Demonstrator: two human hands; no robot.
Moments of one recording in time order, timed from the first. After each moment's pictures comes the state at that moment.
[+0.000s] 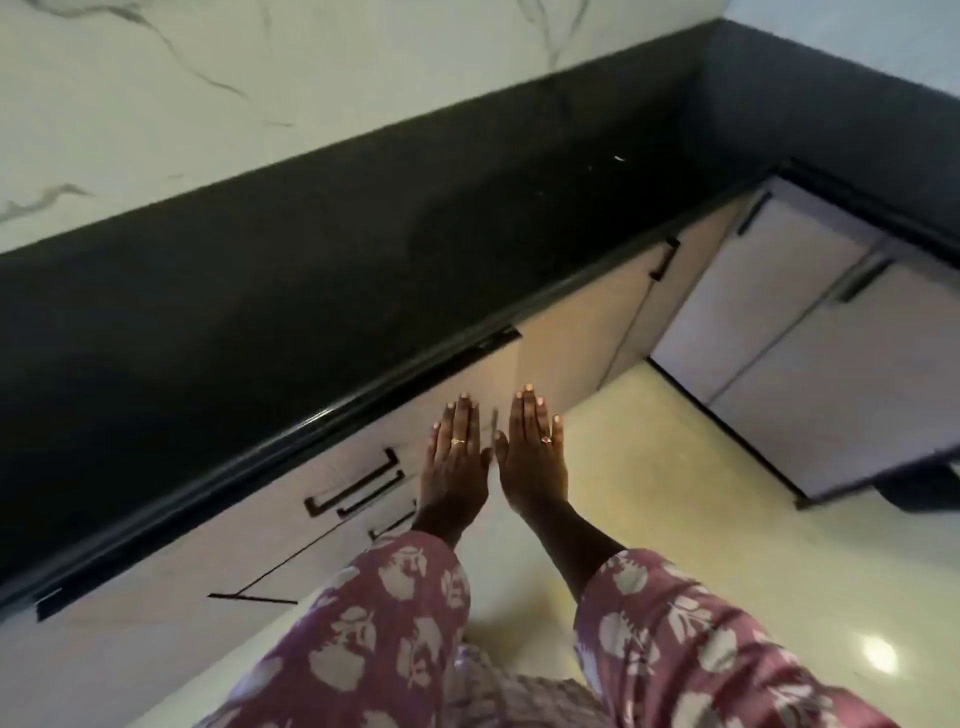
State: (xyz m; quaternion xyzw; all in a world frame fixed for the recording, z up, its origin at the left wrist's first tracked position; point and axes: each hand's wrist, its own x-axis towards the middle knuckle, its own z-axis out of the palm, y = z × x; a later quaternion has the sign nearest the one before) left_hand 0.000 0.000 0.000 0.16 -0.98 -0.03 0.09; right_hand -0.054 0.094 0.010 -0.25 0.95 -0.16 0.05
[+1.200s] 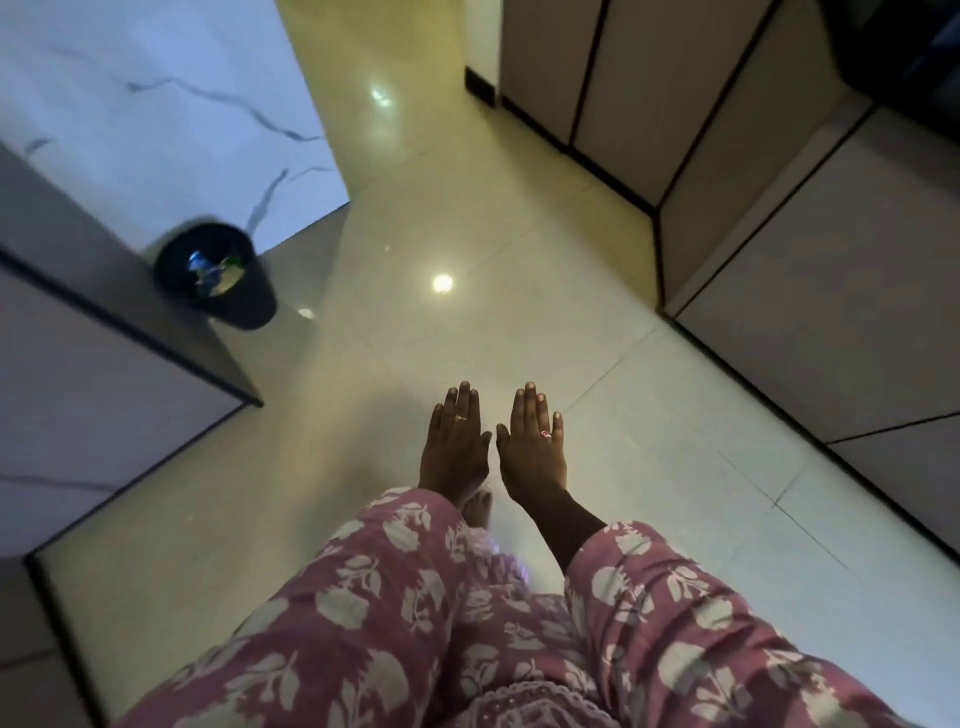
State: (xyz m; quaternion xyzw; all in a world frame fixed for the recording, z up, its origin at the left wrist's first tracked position) left_hand 0.087 0.751 -0.060 -0.62 -0.76 0.00 -0.17; right_hand 0.193 0.788 -0.058 0.56 0.80 -0.20 0.10
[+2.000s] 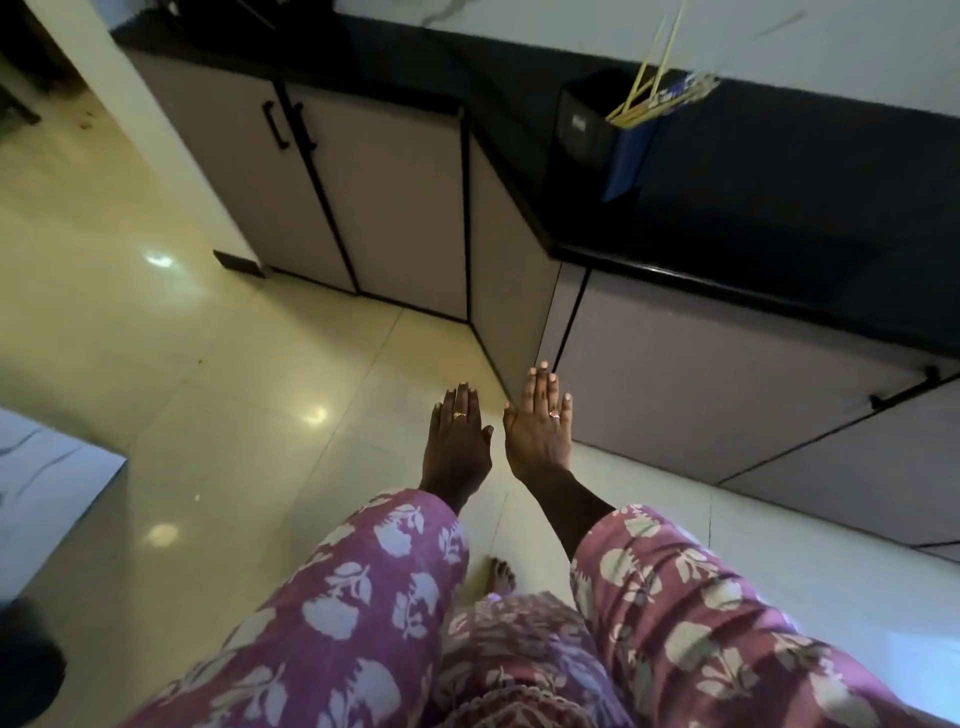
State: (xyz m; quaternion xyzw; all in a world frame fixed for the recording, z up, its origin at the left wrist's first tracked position) left_hand 0.249 1.240 -0.018 -0.78 -0.61 -0.02 -0.16; right_hand 0.357 1.230 0.001 0.77 0.61 -0.17 -0.04
